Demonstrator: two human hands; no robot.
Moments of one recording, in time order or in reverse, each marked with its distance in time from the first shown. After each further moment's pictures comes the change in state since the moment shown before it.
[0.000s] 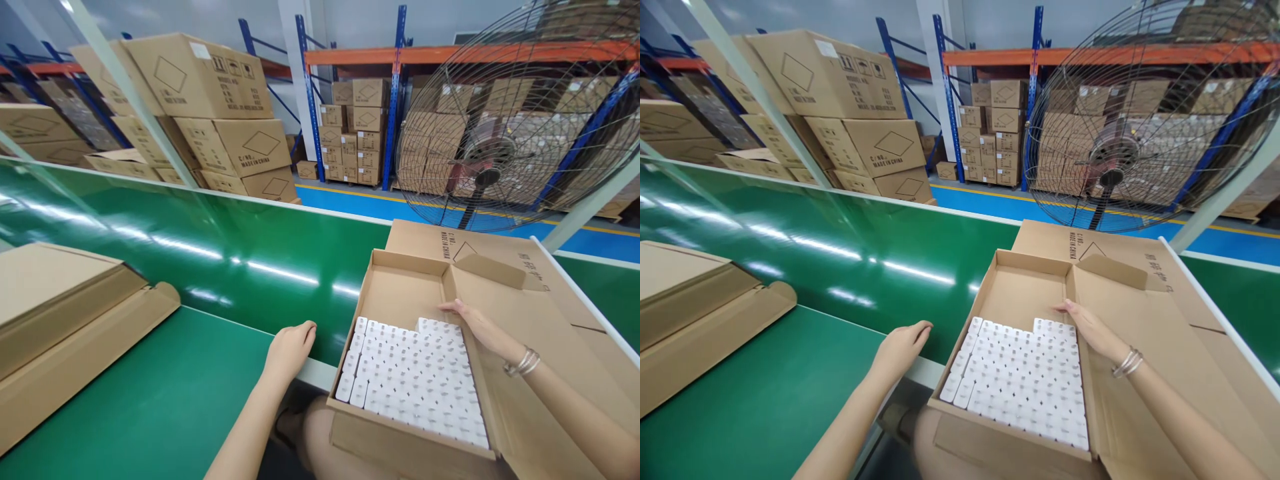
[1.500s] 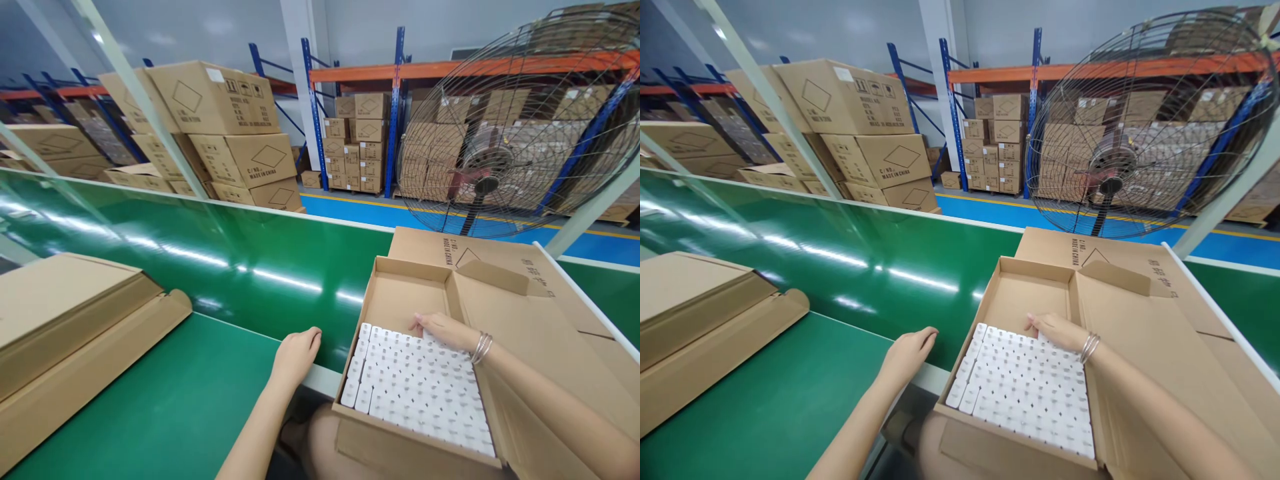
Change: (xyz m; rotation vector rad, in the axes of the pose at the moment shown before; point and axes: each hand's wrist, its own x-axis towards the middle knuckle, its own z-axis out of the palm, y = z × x) left_hand 0.000 0.001 0.001 -0.005 0.009 0.004; right_hand 0.042 -0.022 0.039 -0.153 -0.336 -0.113
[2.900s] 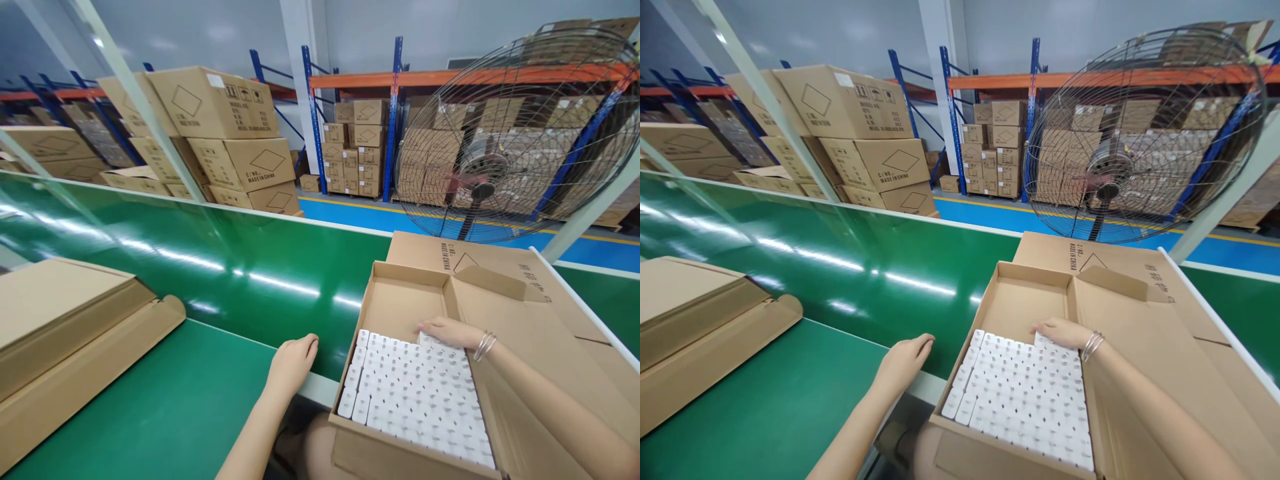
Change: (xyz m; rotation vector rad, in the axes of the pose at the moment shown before) left_hand 0.001 -0.002 0.002 -0.008 -0.026 -0.007; right_hand 0.002 0.015 -0.016 0.057 -0.085 0.124
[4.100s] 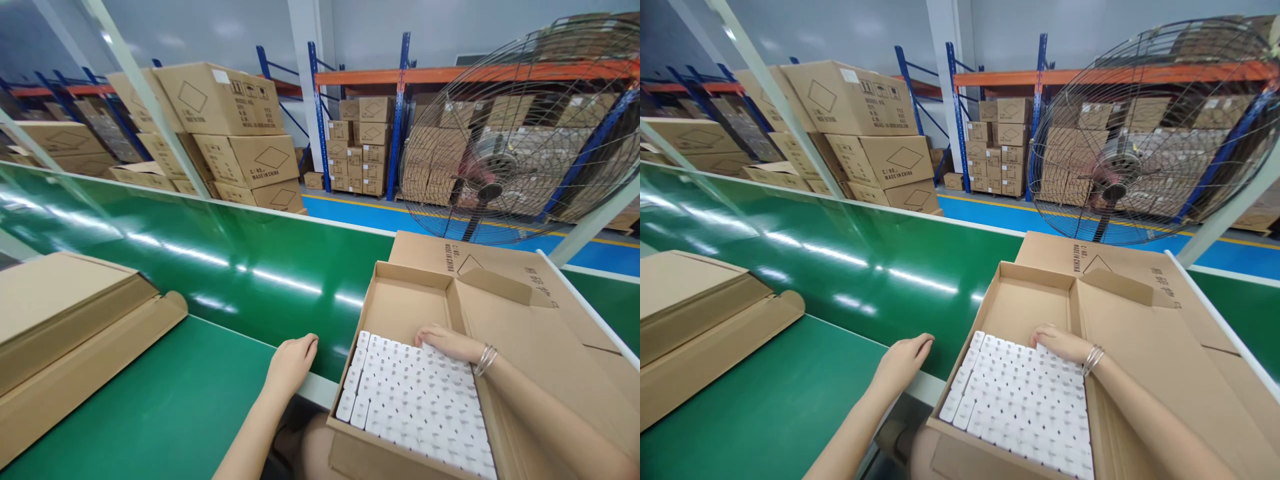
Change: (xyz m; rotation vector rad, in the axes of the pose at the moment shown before) left_hand 0.000 0.004 -0.005 -0.005 -0.002 -0.017; right_hand 0.003 0.008 0.015 -0.047 -0.032 -0.158
